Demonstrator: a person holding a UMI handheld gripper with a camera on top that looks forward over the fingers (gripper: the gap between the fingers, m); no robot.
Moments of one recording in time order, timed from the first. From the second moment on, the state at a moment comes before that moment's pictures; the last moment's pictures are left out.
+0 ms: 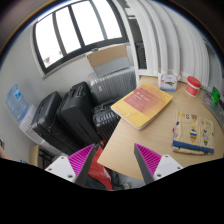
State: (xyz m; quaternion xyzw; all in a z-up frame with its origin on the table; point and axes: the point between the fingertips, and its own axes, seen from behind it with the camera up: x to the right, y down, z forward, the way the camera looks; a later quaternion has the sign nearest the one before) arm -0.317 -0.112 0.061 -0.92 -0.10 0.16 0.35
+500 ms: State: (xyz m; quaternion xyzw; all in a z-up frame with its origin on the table) arm -0.191 -0.024 0.026 -0.92 -0.01 0.02 0.40
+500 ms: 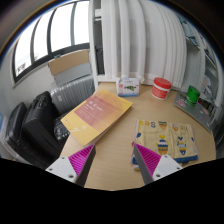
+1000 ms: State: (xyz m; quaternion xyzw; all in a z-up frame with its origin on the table) arm -0.108 0.010 -0.013 -0.91 0.02 -0.03 0.42
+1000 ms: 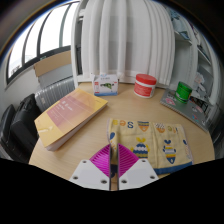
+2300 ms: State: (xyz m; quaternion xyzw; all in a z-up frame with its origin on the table) arm 0.113 -0.108 0.094 -0.91 0.08 0.02 0.40
